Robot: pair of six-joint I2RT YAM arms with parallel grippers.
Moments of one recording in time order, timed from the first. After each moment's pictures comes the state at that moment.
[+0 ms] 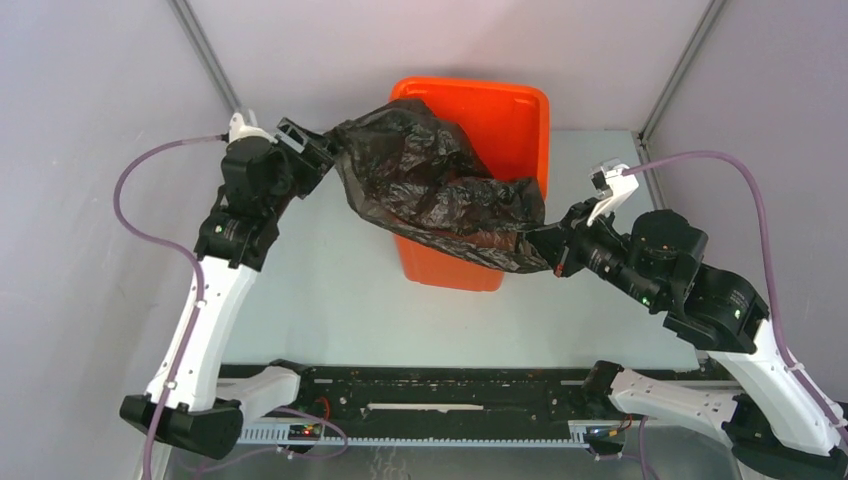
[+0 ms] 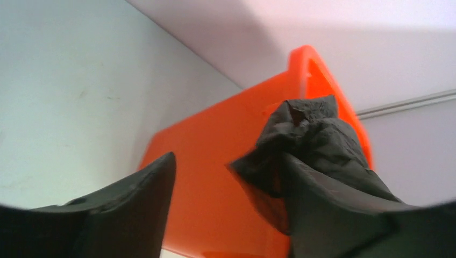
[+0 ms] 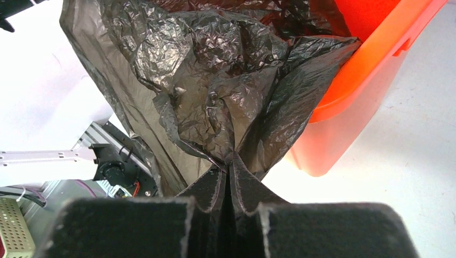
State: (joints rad) left arm -0.24 1.10 1.37 -0.52 -0.12 -0.90; right arm 0.90 0.84 1.42 -0.81 0.20 0.41
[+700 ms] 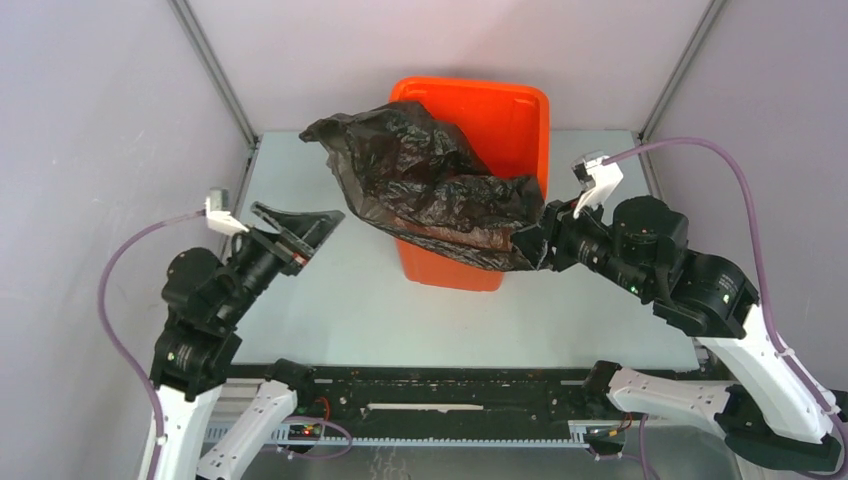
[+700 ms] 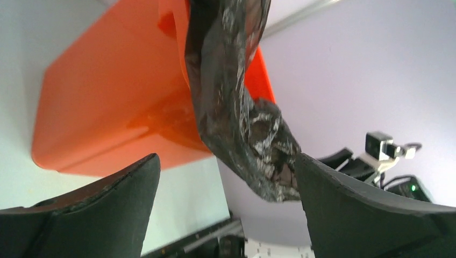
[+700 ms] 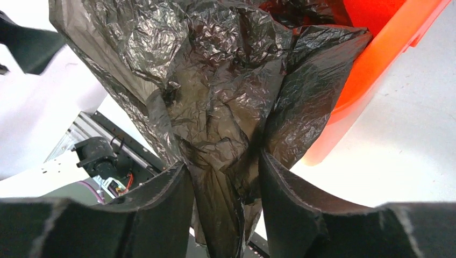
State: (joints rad) left arm -0.27 0.55 1.12 -0.57 0.19 -1.03; right arm 0.90 0.92 1.48 -0.87 0.20 0.41
